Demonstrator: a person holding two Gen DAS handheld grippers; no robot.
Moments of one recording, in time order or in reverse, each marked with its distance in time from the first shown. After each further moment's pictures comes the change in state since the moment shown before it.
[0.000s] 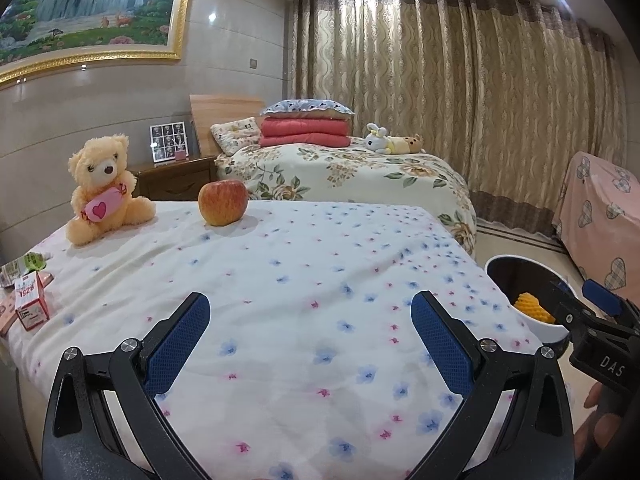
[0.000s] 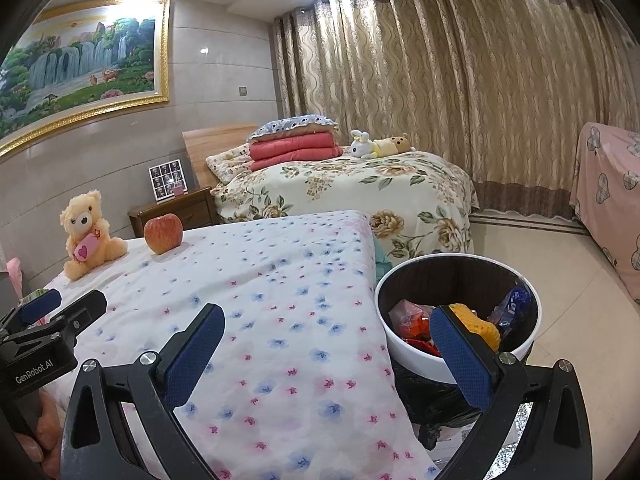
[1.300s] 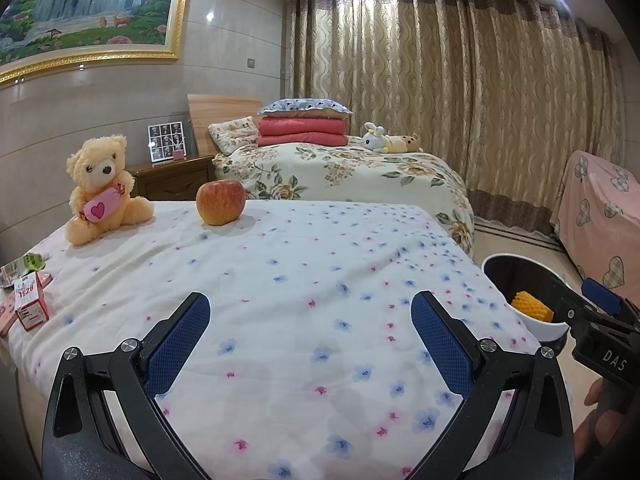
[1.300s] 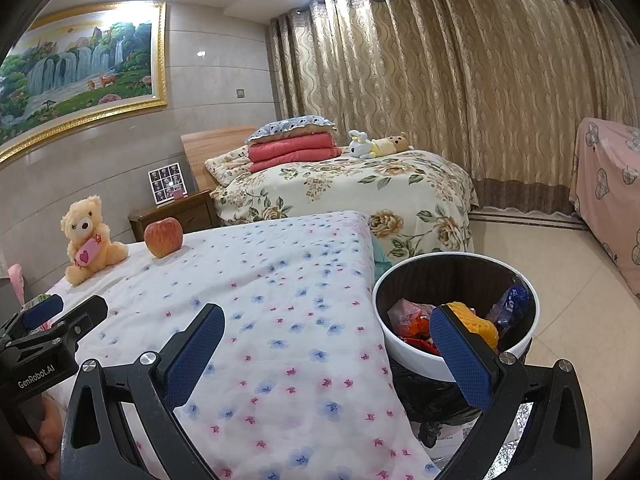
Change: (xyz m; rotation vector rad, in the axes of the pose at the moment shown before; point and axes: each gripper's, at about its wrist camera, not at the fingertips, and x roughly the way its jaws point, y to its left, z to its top) left arm -0.002 -0.001 0.000 0.002 0.001 -0.004; right arm -0.002 -0.002 0.000 0.011 0.000 0.002
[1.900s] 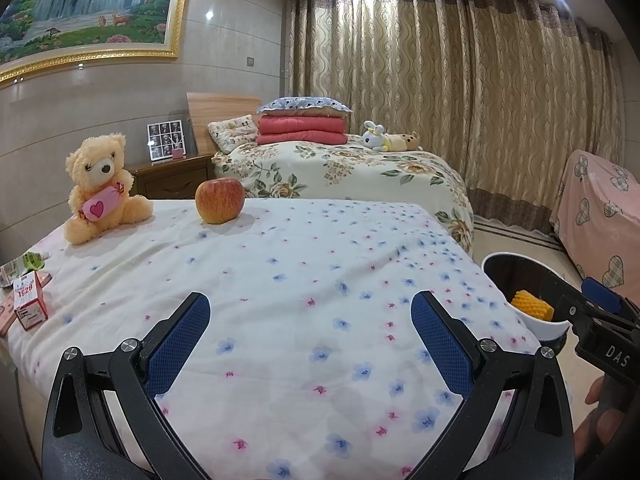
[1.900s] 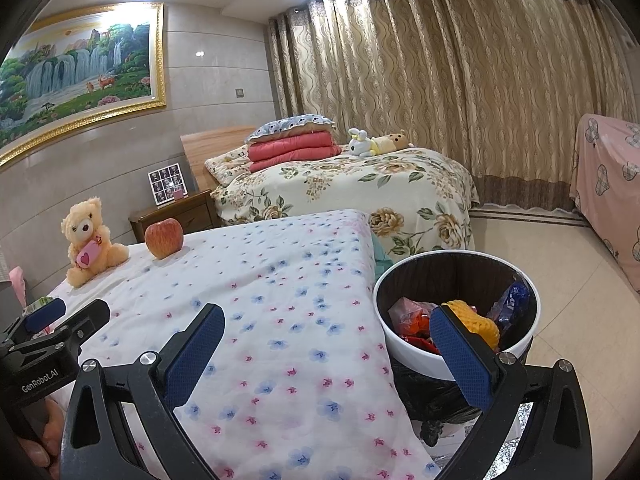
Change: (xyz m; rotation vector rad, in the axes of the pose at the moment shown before) left arm 0.000 0.000 0.000 0.000 0.005 -0.003; right arm -0.002 0.000 0.001 0.009 0.005 0.004
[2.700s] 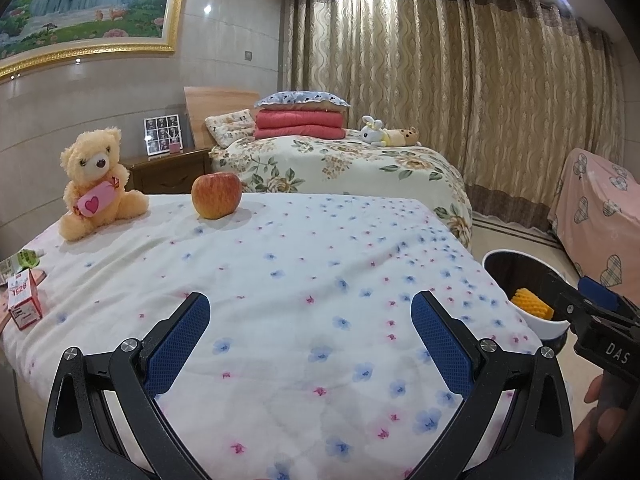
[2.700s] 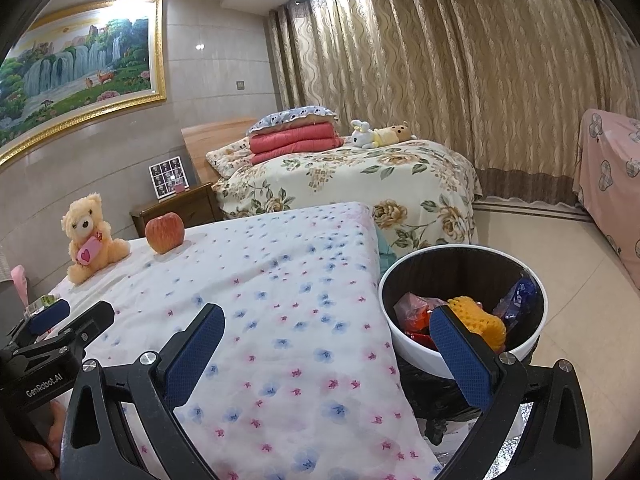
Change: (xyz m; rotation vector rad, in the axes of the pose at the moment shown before) left arm 0.010 0.004 0.000 -0.005 0.024 -0.014; right arm 0.009 0.006 0.001 0.007 0.036 0.006
